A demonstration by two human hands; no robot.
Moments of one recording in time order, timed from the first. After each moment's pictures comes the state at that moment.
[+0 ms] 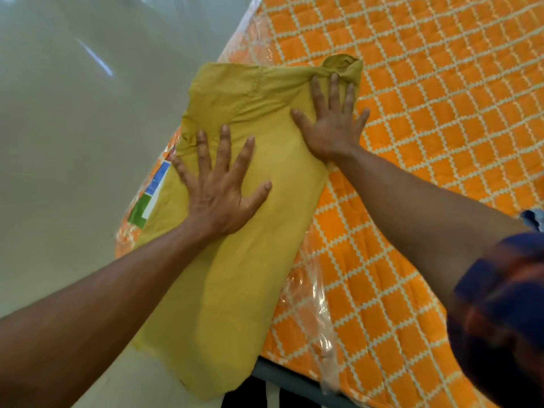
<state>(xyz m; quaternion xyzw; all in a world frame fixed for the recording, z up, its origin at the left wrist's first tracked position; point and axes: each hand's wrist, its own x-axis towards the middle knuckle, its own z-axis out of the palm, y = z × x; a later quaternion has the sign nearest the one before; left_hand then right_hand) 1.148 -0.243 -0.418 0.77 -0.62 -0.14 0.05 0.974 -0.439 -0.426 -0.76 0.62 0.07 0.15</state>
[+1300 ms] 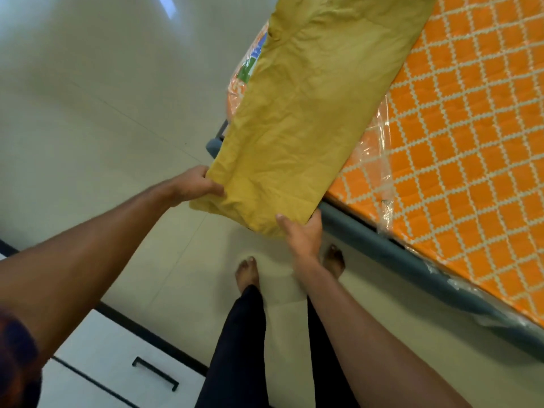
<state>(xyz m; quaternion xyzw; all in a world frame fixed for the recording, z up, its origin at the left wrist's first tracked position) 1.254 0.063 -0.357 0.74 -0.29 -0.61 0.04 1.000 0.074 -0.375 -0.30 0.72 -0.19 0.59</state>
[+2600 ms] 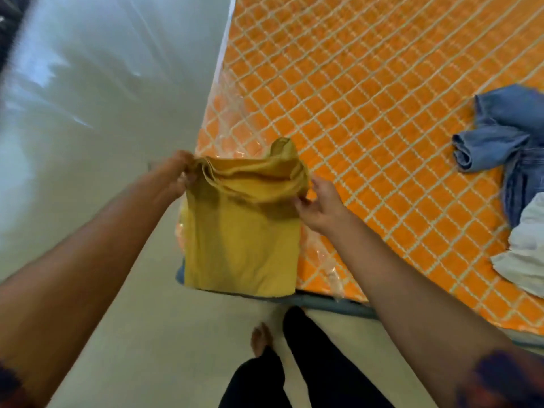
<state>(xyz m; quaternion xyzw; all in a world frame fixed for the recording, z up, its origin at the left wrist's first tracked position) 1.199 -0.246 -0.206 0.79 -0.08 -0.51 0.34 0.939 -0.214 -0.242 0.10 0.62 -0.33 0.71</state>
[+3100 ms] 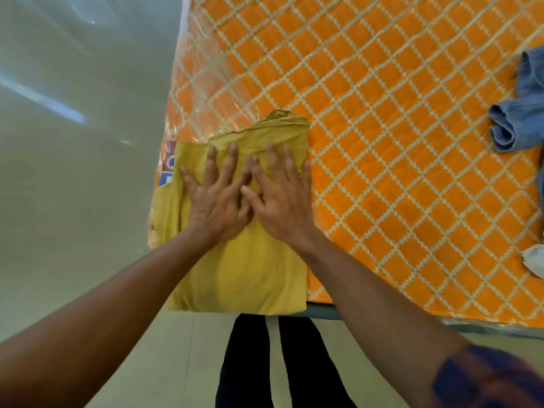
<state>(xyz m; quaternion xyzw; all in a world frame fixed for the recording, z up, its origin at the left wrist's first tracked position) 1.155 -0.206 -0.373 0.62 -0.77 -0.17 -0.04 0.995 -0.210 -0.372 -0.76 0.62 -0.06 0.20</state>
